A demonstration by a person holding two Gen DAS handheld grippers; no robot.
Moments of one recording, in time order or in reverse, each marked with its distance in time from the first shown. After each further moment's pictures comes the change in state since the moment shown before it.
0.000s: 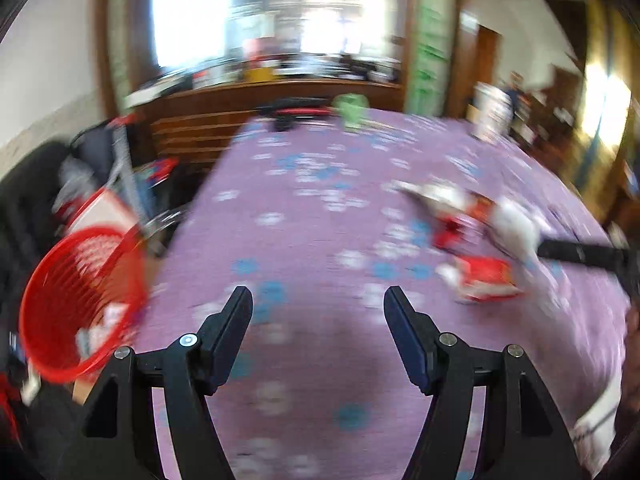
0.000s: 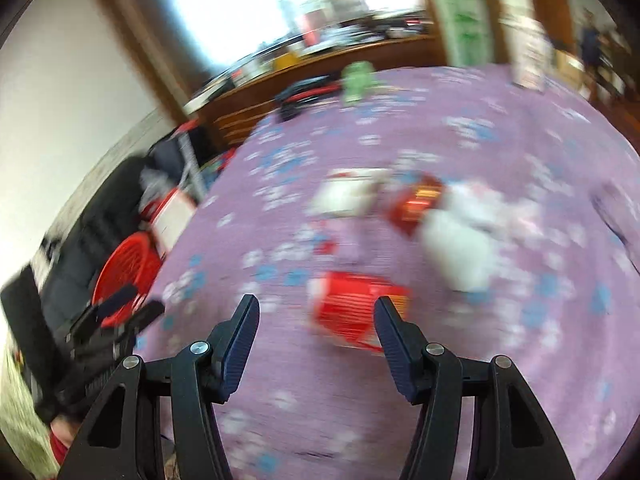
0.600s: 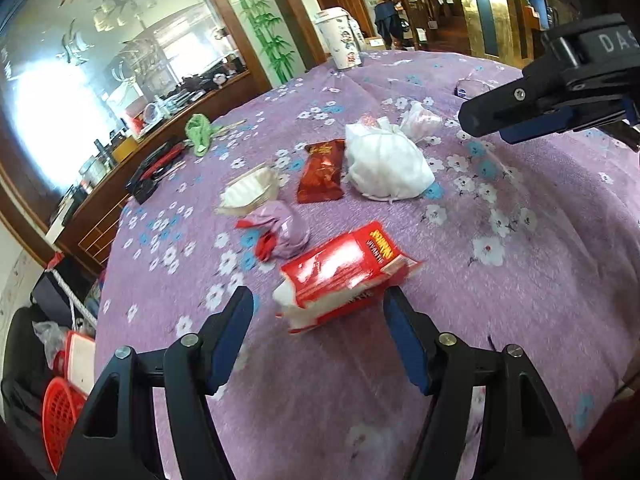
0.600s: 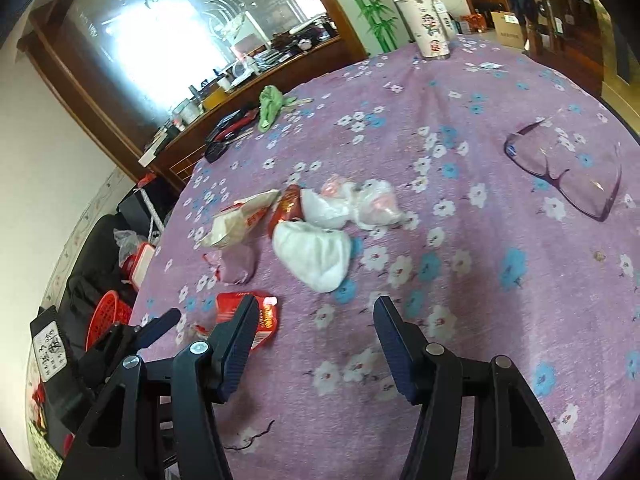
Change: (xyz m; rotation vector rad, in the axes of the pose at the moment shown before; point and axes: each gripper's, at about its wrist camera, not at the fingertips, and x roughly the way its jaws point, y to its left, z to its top) left arm 0.067 -0.163 -0.006 0.530 0.044 -0.065; right arm -0.026 -0.096 -0.005 0.202 -0.050 -0.039
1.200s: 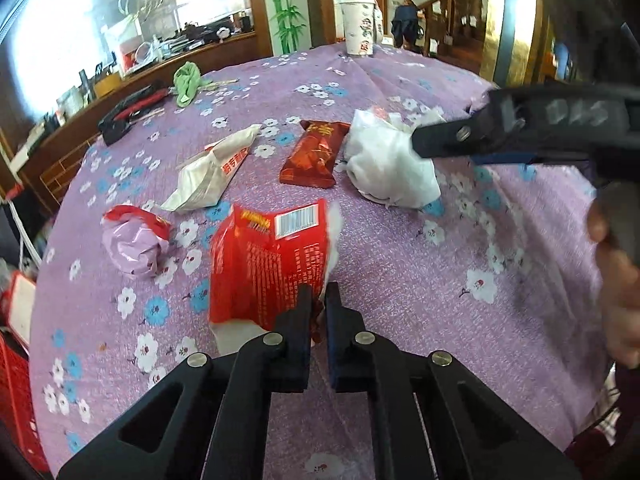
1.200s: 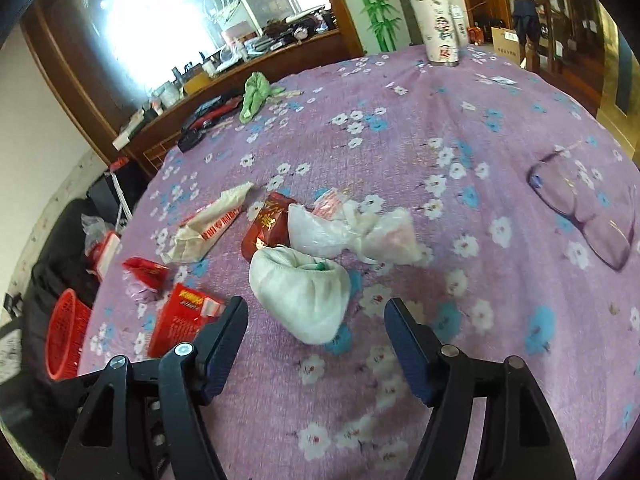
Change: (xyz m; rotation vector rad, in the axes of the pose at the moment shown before) left arm 0.025 0.024 -0.001 -0.236 0.061 -0.177; right arm 0.058 0.018 0.025 -0.089 0.026 -0.118
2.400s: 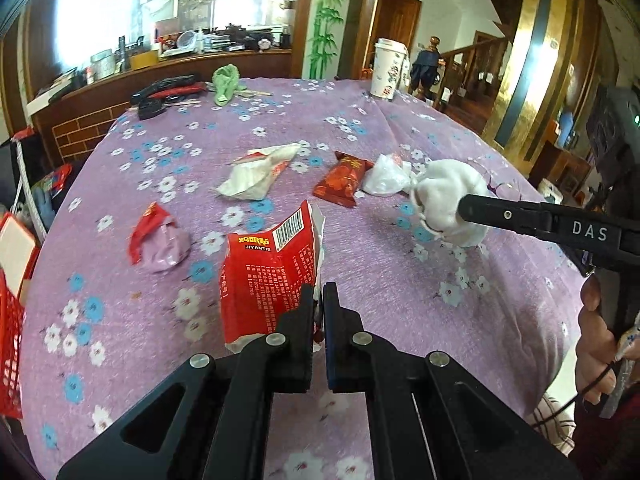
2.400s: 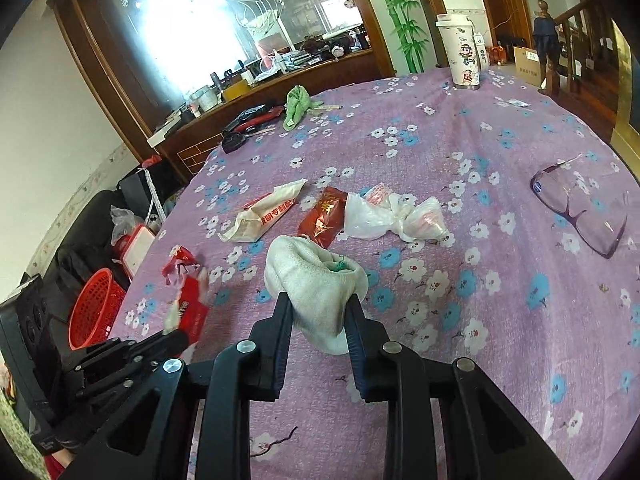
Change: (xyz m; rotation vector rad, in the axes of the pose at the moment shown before) left arm -0.064 0.037 -0.022 -0.200 -0.090 -0.071; right arm -0.058 0.026 -0.032 -0.049 -0.063 0.084
